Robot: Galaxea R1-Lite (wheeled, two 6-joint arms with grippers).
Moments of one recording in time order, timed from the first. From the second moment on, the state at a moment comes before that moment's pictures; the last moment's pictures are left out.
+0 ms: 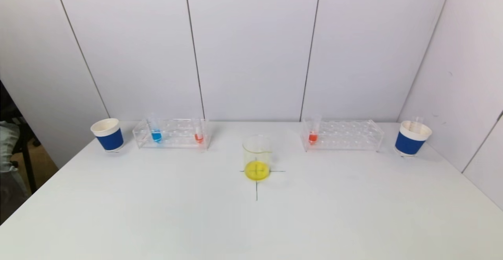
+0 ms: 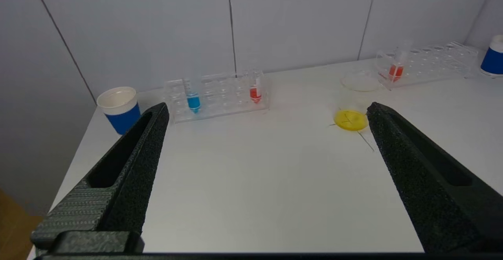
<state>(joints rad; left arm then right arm) 0.00 0.54 -0.58 0.00 -0.23 0.01 0.00 0.00 0.00 -0.01 -0.02 0.04</state>
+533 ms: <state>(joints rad) 0.00 1.05 -0.53 -0.48 -0.27 0.01 0.00 0.00 0.00 -0.01 -0.02 0.04</state>
